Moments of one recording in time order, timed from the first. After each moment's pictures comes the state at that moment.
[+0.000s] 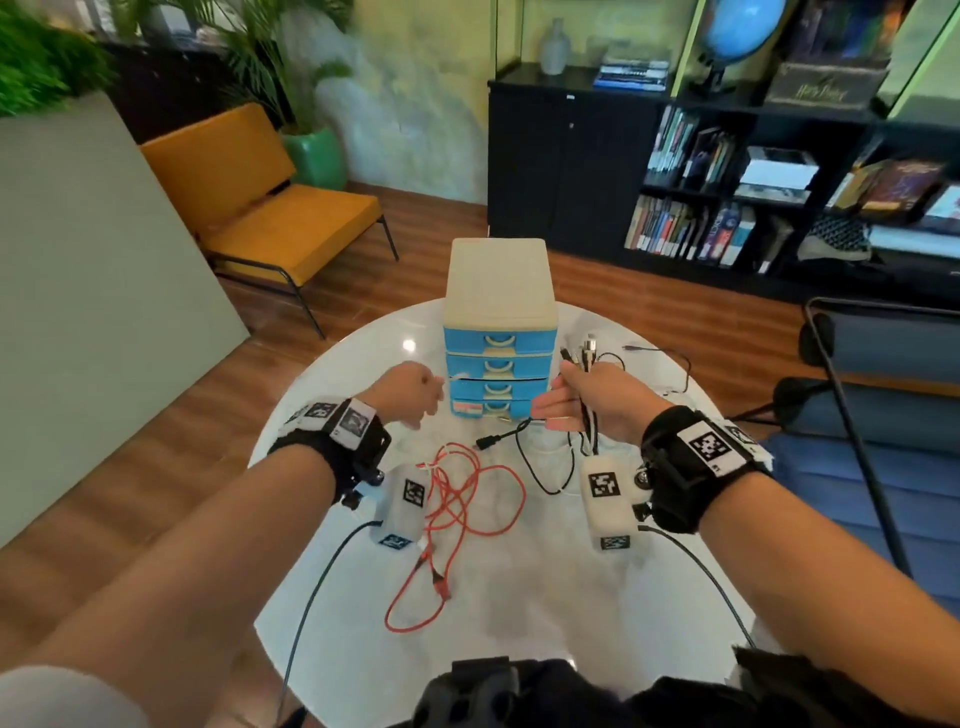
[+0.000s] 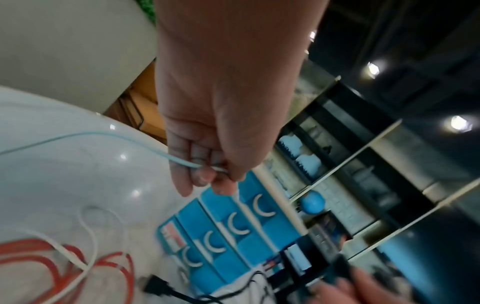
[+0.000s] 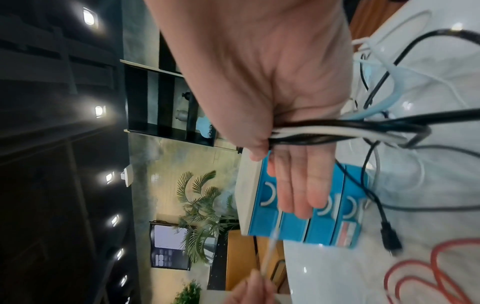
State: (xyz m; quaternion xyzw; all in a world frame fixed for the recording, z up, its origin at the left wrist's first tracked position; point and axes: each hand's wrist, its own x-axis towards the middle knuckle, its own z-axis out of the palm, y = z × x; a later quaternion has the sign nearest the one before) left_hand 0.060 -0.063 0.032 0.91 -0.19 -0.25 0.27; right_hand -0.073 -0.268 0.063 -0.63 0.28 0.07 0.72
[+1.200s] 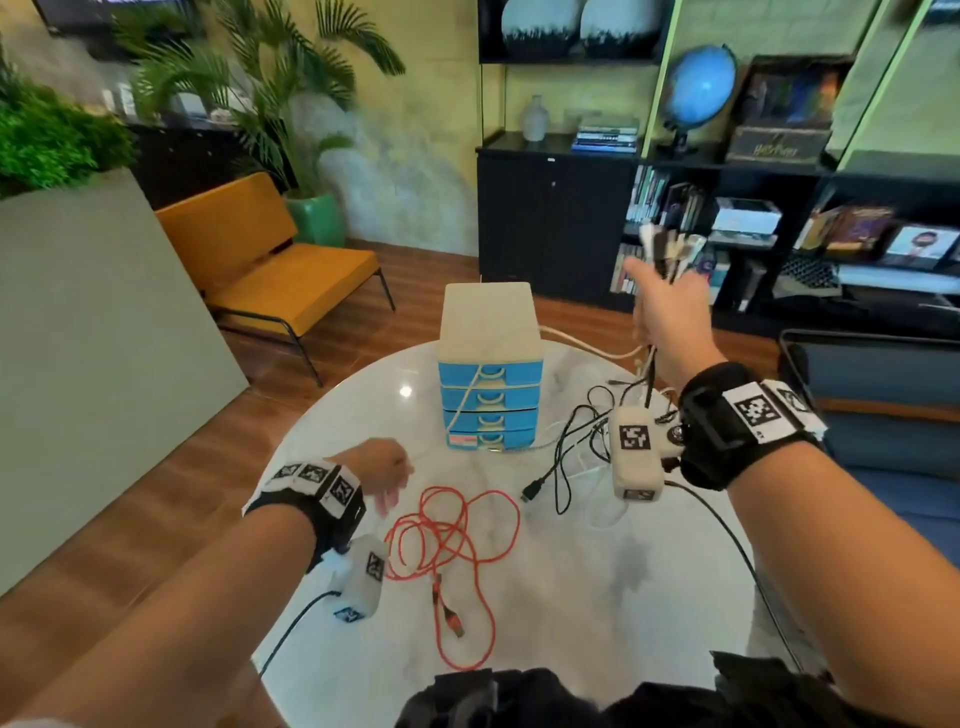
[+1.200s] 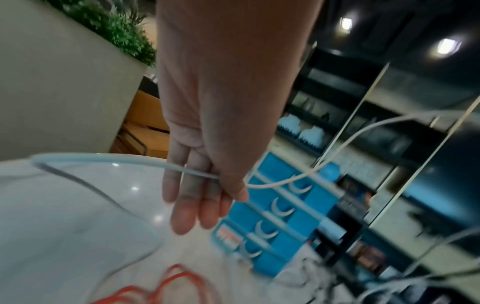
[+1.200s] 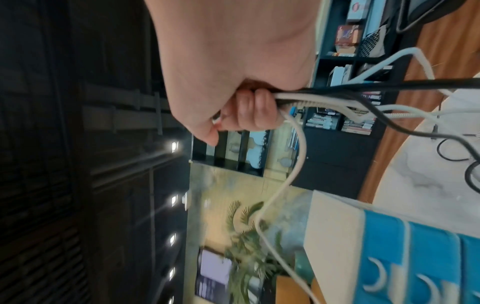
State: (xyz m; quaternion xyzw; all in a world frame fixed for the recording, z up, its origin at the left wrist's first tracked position) left_hand 0.028 -0.016 0.029 0.90 -0.22 -0.34 0.14; right_hand -0.093 -0.303 0.166 -0.65 0.27 -0.32 0.63
